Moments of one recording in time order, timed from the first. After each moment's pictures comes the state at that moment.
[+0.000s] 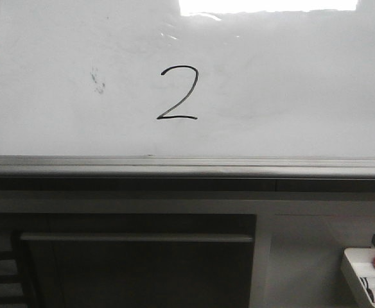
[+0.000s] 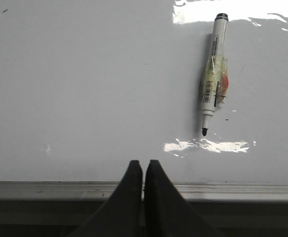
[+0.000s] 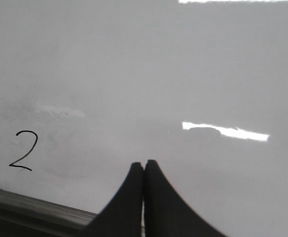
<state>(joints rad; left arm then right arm) -0.03 0.00 0.00 0.01 0.08 0.00 0.10 0.25 -0.55 0.24 0.50 -0.24</state>
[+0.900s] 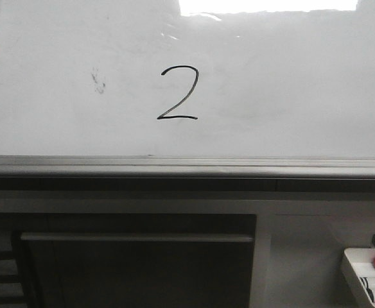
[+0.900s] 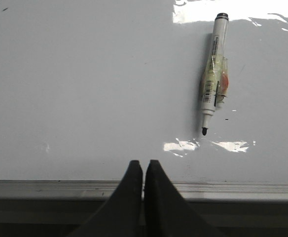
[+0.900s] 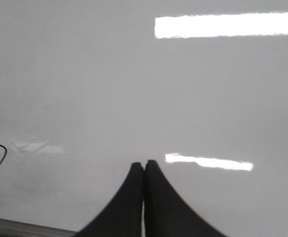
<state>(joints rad) -0.03 0.00 0.00 0.01 0.08 -0.01 0.06 0.08 -0.30 0.24 0.26 -0.25</state>
